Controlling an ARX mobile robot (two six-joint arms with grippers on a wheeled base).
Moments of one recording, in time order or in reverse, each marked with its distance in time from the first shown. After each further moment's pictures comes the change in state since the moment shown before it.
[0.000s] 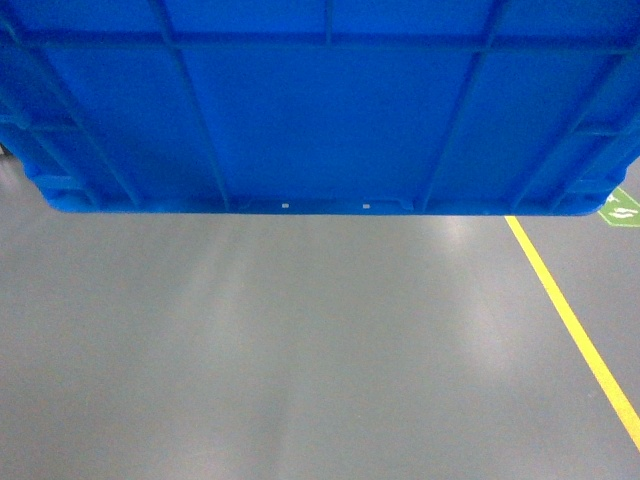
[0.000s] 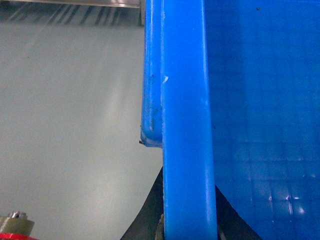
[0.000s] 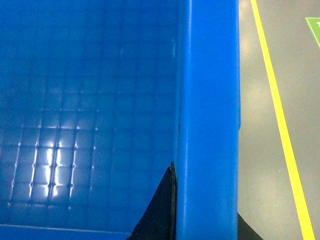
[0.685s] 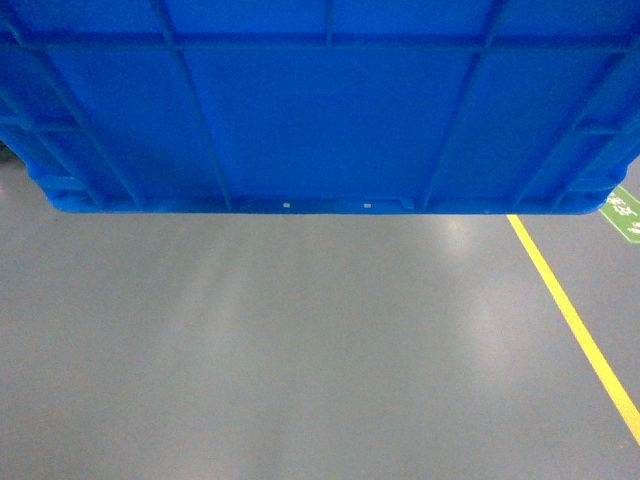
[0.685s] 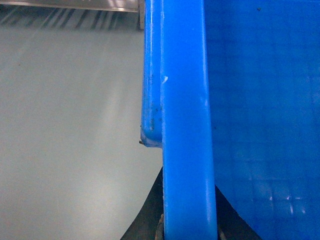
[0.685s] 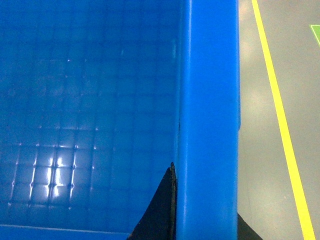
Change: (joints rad) left arm 0.000 0.000 0.000 -0.001 0.003 -0.002; right arm 0.000 -0.001 0.000 -0.002 0.002 -0.003
